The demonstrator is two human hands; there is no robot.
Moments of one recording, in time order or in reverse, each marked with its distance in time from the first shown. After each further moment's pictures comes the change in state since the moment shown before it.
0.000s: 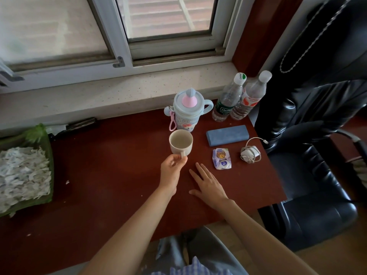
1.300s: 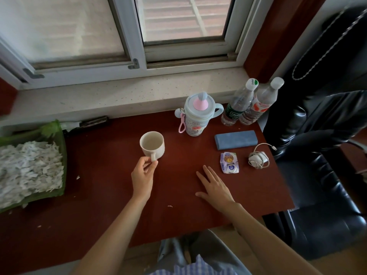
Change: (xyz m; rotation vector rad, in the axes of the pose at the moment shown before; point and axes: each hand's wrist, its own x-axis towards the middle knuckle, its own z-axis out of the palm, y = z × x) left_hand -0.004 0.010 -0.096 0.331 0.278 0.259; right_hand 0.002 -0.002 -0.002 -0.031 -0.028 0.009
